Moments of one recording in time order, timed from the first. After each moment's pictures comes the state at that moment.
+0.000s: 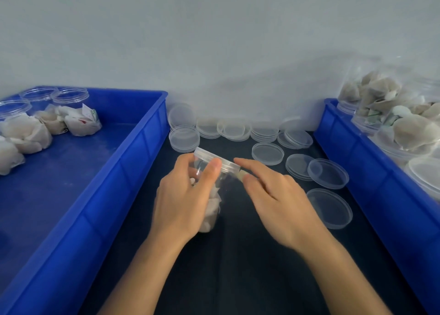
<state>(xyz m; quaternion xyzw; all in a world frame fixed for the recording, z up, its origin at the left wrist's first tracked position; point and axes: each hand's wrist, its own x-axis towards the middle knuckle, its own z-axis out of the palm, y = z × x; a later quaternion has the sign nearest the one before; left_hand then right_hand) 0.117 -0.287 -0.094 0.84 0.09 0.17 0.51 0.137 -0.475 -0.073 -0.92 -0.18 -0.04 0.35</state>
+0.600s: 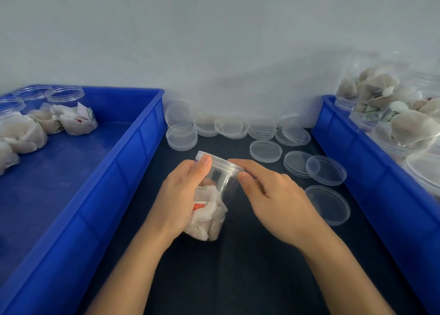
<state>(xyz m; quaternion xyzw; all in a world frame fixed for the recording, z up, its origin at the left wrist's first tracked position) 0.123 -0.277 -0.095 0.76 0.06 0.07 0.64 0.141 -0.478 -0.075 -0.93 -0.20 -0.02 0.32</state>
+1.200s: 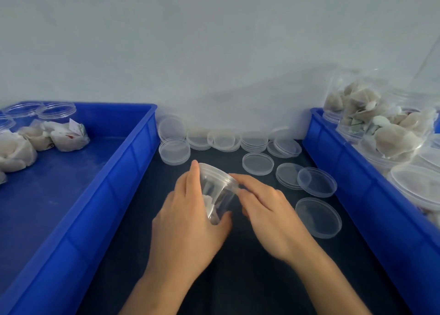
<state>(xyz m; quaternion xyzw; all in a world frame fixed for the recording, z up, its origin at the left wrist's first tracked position) 0.106 -0.313 -0.100 0.95 0.04 0.22 0.24 0.144 -0.480 -0.082 -0.90 -0.15 0.00 0.41</state>
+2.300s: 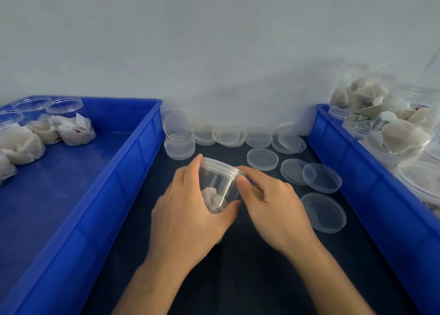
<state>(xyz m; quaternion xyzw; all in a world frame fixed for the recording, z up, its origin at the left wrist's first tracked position) 0.103 -0.300 -0.092 0.92 0.03 0.21 0.32 0.141 -0.473 -0.080 -0.91 -0.13 -0.06 0.38</state>
